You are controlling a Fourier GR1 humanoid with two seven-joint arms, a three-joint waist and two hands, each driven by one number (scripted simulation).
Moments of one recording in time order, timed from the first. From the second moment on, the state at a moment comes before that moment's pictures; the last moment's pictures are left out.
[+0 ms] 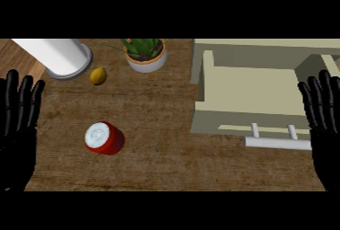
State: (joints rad) left arm 0.00 0.09 0.02 -2.10 0.00 0.00 -0.06; right arm 0.00 -0.09 0.00 -2.10 0.02 0.01 0.03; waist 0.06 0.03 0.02
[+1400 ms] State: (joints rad) left arm 0.33 0.00 -0.18 -2.30 -0.29 0.49 0.41; right arm 0.10 -0.08 -0.12 -2.08 -0.05 -0.01 0.18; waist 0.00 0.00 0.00
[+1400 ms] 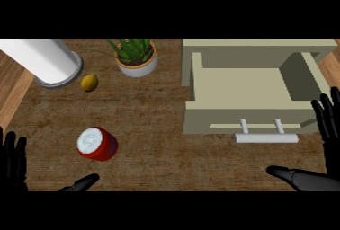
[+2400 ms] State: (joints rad) left arm 0.28 0.00 -0.19 -1.78 -0.08 0.66 0.01; right arm 0.14 -0.09 -0.19 -2.13 -0.09 0.03 0.18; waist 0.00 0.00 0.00
